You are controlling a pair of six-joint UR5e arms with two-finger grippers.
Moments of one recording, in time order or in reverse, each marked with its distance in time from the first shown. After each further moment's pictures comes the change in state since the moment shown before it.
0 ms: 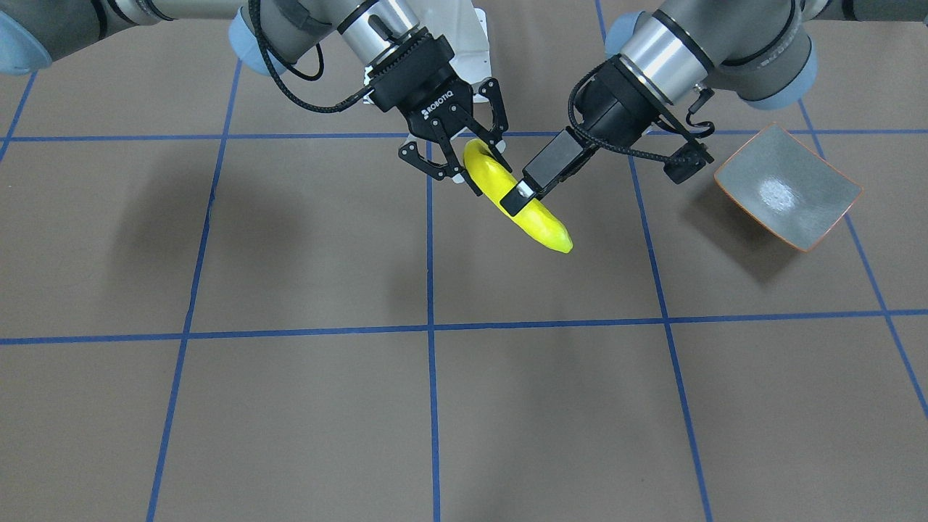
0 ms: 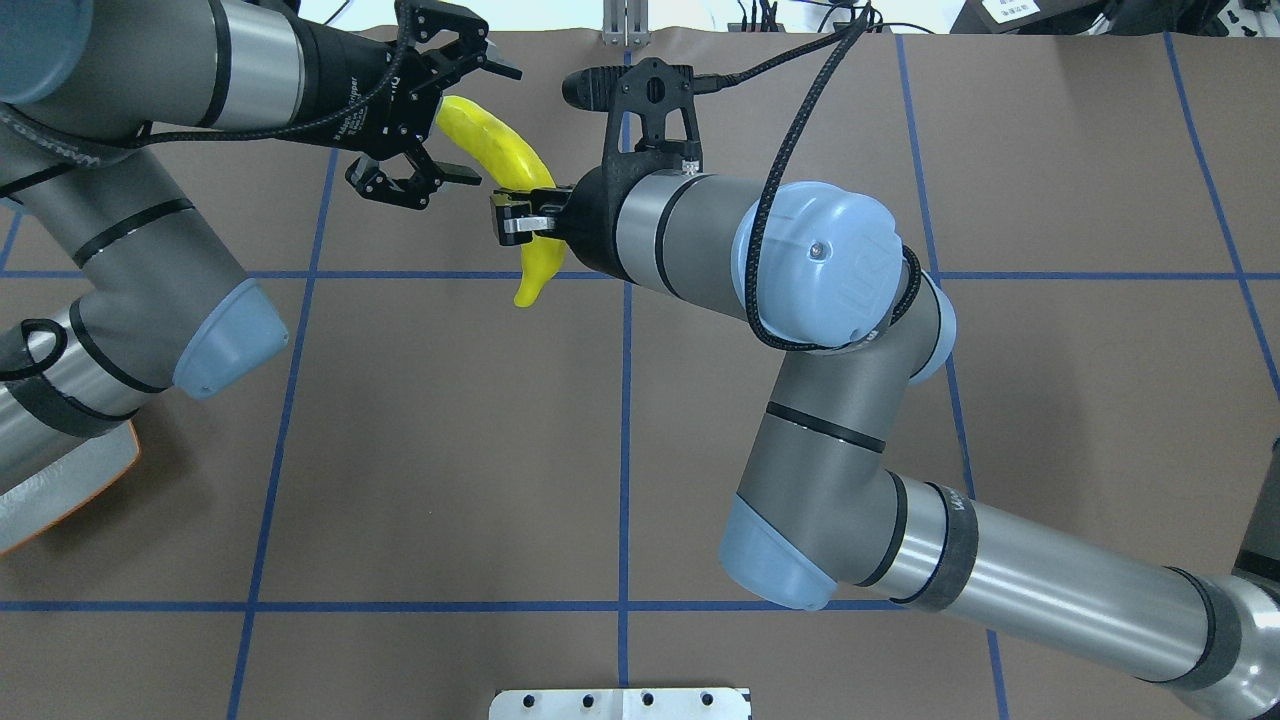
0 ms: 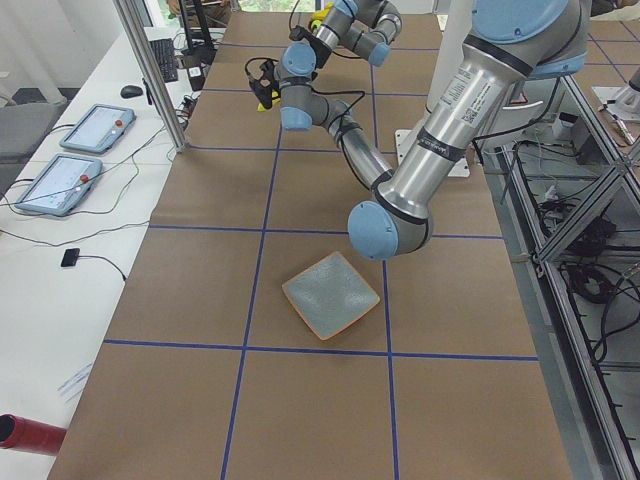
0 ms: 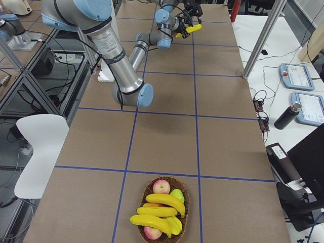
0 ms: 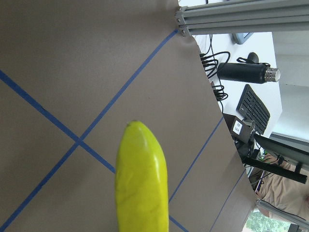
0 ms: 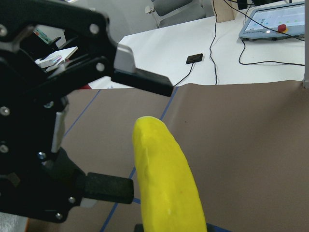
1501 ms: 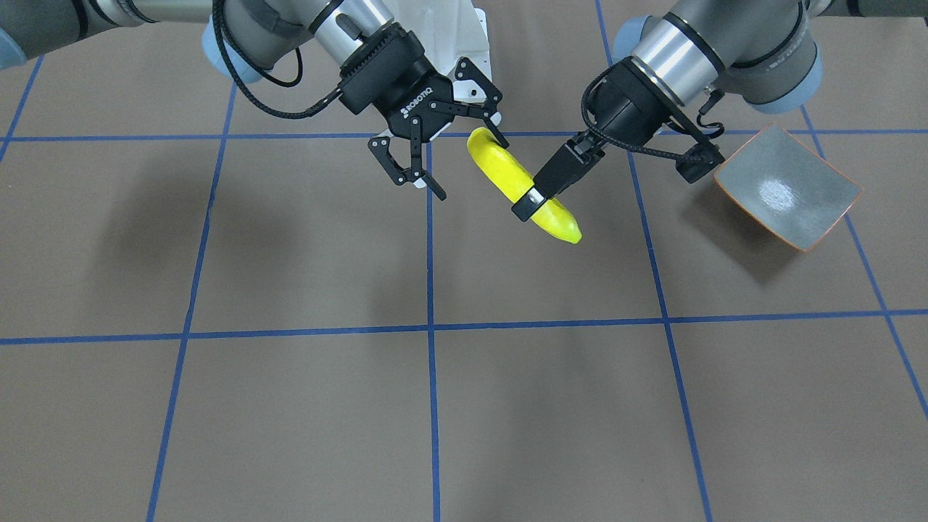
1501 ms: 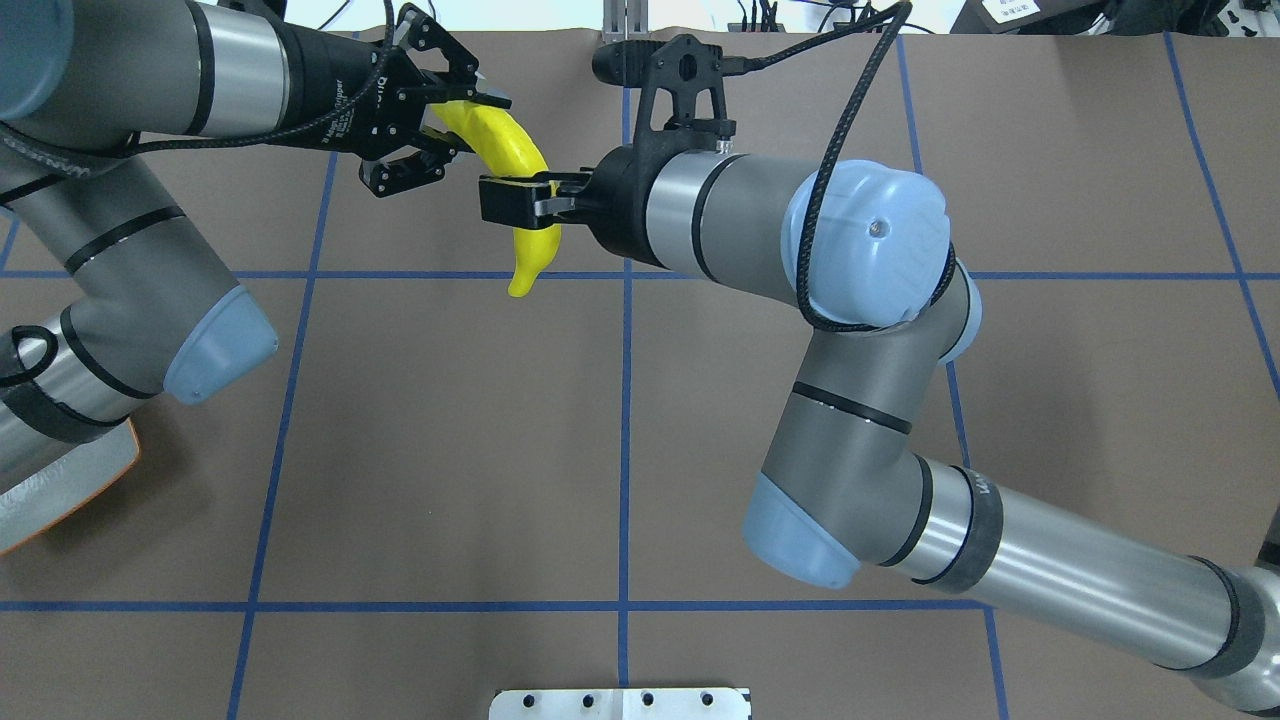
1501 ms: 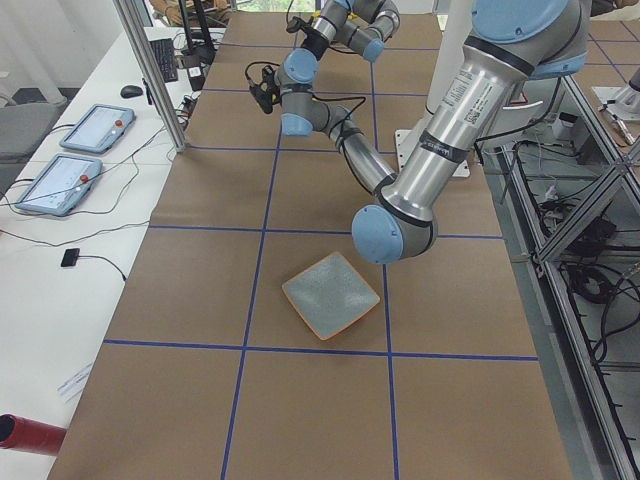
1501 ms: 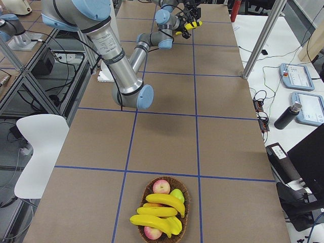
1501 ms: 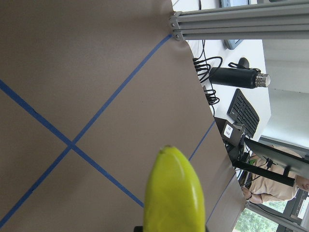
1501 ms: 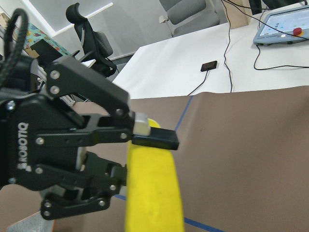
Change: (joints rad) left arm -0.003 0.057 -0.020 -0.049 0.019 -0.010; right arm 0.076 -0.059 0.019 0.053 0.109 0.041
